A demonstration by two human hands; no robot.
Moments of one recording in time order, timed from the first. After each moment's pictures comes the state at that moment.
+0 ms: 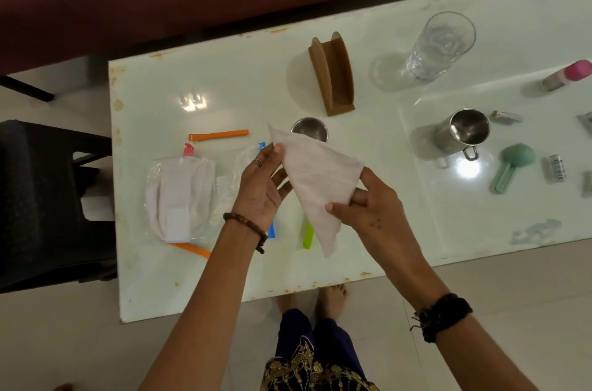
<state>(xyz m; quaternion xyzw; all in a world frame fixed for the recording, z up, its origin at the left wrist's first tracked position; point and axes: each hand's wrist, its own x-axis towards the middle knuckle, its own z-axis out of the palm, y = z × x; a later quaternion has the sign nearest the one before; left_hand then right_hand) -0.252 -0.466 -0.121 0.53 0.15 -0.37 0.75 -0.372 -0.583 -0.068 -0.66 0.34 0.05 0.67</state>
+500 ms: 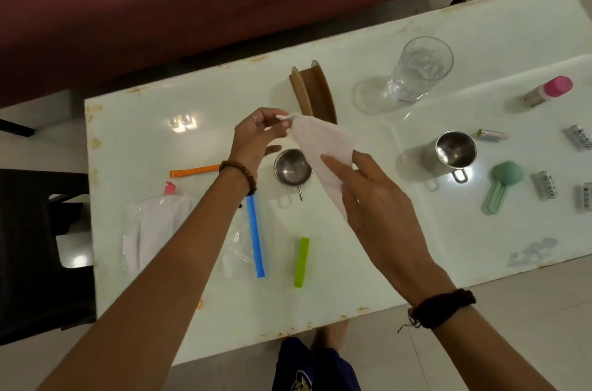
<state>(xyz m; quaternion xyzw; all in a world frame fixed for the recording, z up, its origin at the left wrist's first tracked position) -0.159 -0.533 -0.125 0.73 -0.03 -0.32 0.60 -0.336 -0.617 -0.055 -0.93 0.17 -0.05 0.31</state>
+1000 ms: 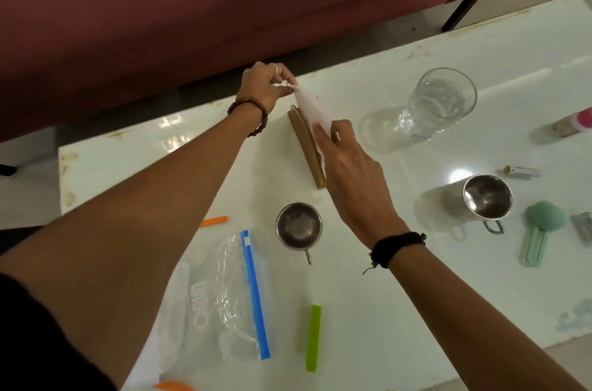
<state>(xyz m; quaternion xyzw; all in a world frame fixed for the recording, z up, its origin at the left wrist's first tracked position) -0.022 -0.634 -0.149 0.89 -0.25 -0.20 0.32 -0.220 -0.660 -0.123 -0.96 0.21 -0.03 0.18</state>
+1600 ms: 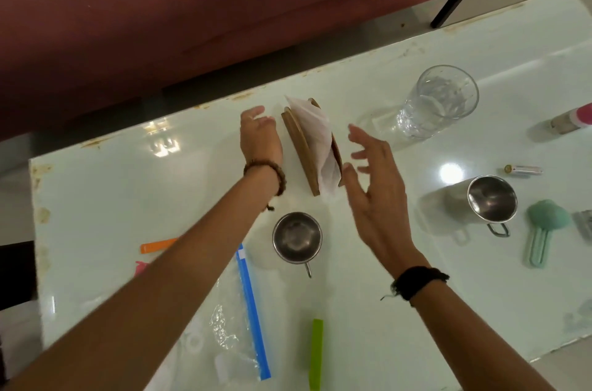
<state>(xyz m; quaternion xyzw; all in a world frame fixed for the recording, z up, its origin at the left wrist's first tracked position) -0.090 -0.620 -0.165 0.77 0.11 -0.21 0.59 -0.241 -0.668 -0.154 -0.83 0.31 -0.19 0.43</state>
